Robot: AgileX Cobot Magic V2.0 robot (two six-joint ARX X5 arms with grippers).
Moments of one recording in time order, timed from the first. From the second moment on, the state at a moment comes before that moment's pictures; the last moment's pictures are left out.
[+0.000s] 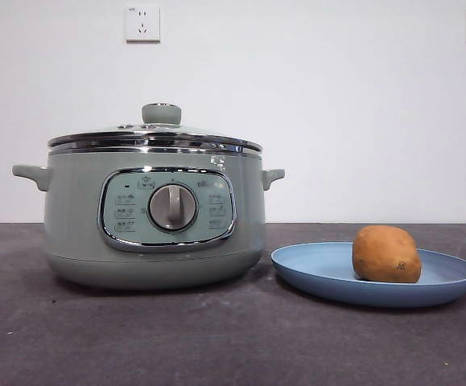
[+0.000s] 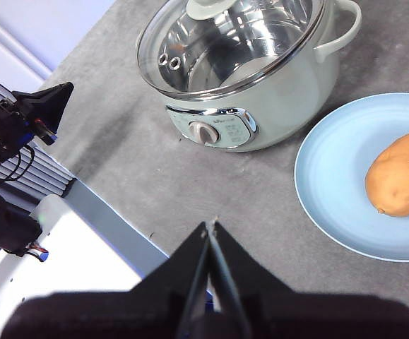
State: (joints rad) left arm 0.08 0.00 0.02 -0.18 0.05 0.05; right arm 0.37 0.75 1.03 -0.95 -0.49 0.07
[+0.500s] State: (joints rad) left arm 0.08 0.00 0.02 -0.18 0.05 0.05; right arm 0.08 0.40 0.83 -0.60 -0.37 -0.04
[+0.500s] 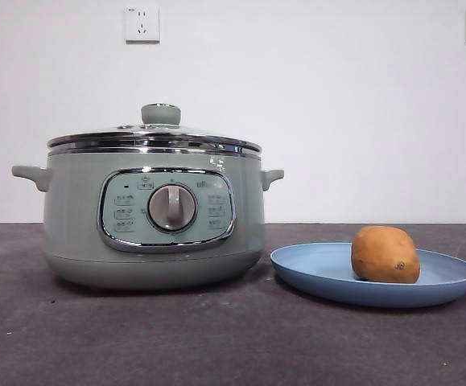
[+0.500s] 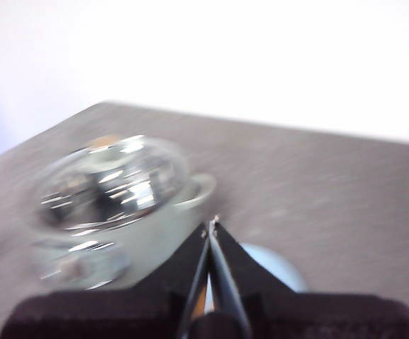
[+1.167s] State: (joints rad) left arm 0.08 0.00 0.02 -0.18 0.05 0.05; right arm 0.01 0.00 0.06 -0.11 -0.18 0.06
